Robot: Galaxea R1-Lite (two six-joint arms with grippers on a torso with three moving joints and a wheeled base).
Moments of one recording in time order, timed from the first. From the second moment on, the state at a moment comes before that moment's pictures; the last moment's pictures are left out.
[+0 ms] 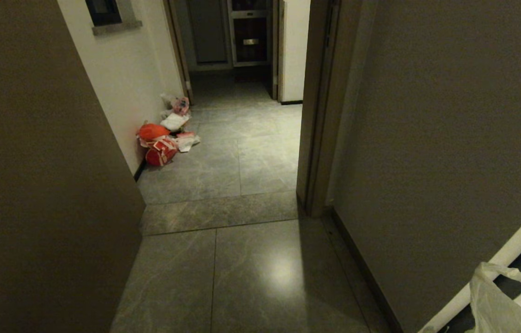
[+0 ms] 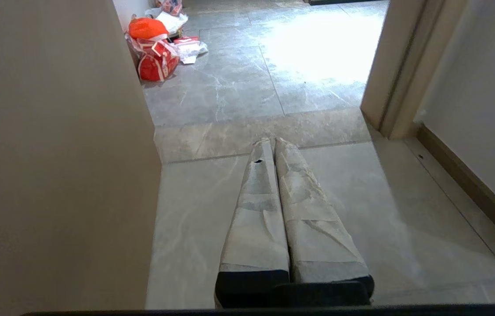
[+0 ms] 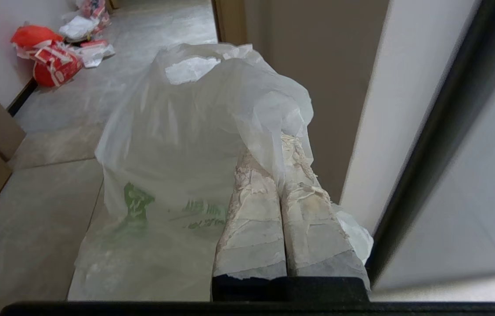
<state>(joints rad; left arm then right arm) 0.00 0.00 0.00 0.00 0.00 0.00 -0.01 0.00 0.00 -0.01 -0.01 0.04</state>
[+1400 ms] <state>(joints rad) 0.00 0.00 0.00 0.00 0.00 0.00 0.00 0.00 0.00 -0.01 -0.01 0.04</state>
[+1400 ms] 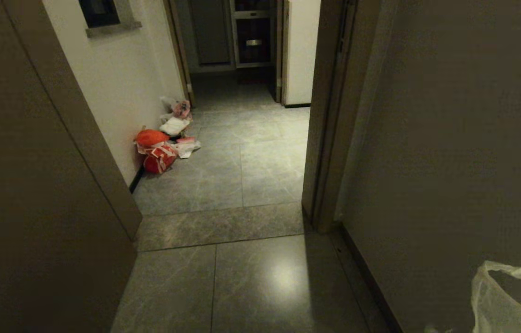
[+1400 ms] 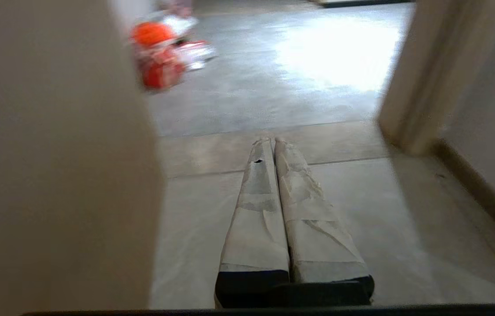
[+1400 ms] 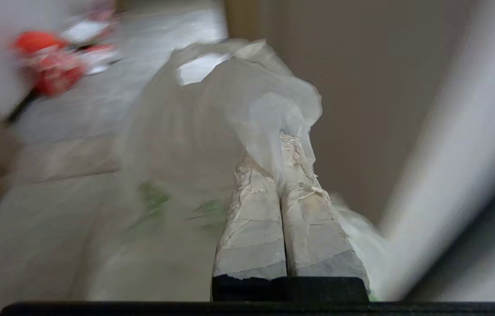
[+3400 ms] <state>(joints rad) 0.00 0.00 0.00 0.00 0.00 0.00 -0.01 0.00 0.00 -0.01 -0.01 0.04</state>
